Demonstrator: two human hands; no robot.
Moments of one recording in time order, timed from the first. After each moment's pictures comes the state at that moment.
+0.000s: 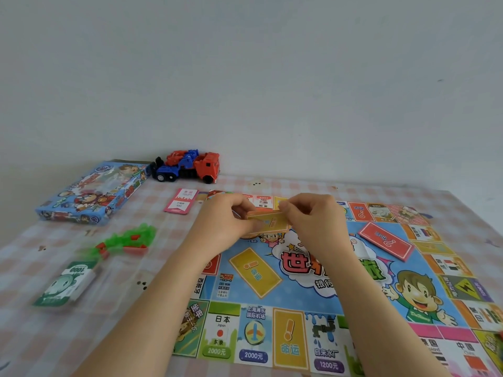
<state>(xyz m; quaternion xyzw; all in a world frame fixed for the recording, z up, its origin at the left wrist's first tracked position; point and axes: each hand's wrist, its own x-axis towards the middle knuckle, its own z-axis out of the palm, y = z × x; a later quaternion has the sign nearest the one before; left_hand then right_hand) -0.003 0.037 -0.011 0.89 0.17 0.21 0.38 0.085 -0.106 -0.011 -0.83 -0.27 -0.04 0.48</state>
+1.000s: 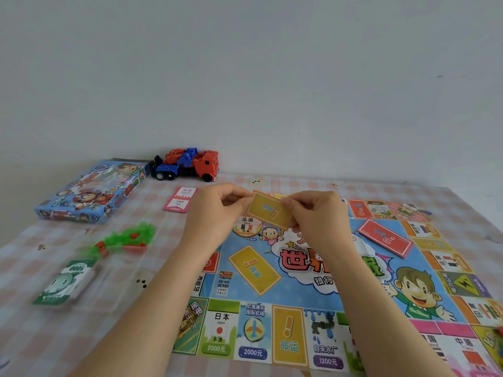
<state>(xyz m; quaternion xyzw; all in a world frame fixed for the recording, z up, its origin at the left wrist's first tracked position) -0.003 0.041 -0.014 0.83 0.18 0.31 0.42 0.082 -0.110 -0.005 -0.81 -0.24 0.00 0.53</state>
